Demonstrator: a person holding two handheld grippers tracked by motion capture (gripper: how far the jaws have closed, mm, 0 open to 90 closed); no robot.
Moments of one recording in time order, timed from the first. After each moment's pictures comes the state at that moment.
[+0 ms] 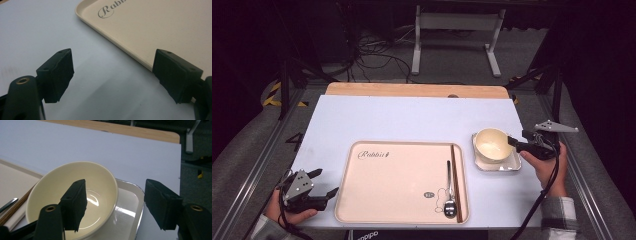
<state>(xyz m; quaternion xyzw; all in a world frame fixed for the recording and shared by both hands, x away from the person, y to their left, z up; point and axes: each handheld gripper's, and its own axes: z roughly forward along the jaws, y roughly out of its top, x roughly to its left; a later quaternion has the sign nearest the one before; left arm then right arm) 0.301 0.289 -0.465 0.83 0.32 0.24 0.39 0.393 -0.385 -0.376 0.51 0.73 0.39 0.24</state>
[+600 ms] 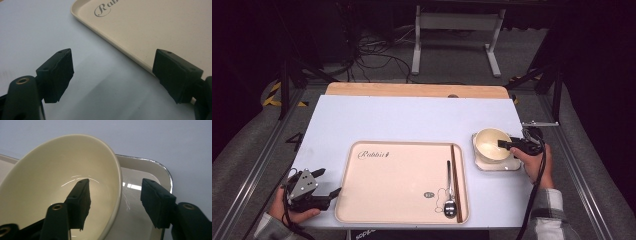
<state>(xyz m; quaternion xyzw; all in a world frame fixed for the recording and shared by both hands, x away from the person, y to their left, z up) 0.301 0.284 -0.466 0.84 0.31 0.24 0.38 0.433 -0.381 -0.418 0.56 0.73 0.37 0.13</state>
